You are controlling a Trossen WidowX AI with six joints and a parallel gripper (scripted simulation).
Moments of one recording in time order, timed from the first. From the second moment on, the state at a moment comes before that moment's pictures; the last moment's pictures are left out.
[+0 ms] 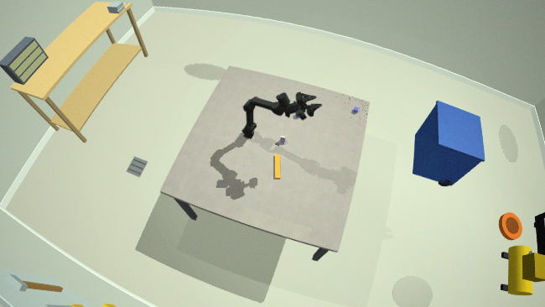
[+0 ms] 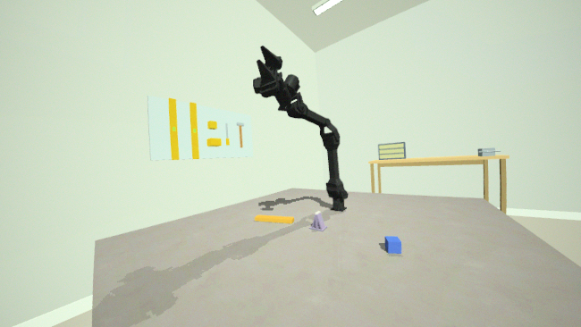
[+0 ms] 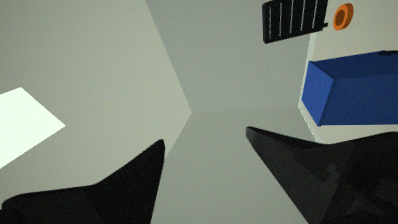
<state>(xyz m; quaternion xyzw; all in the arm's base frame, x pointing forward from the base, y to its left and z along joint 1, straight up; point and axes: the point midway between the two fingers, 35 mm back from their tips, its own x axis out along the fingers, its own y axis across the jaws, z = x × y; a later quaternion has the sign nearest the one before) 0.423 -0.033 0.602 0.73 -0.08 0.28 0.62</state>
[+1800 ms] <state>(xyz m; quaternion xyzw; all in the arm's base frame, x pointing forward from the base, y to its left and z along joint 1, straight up) 0.338 -0.220 0.142 0.45 0.48 -0.41 0.63</state>
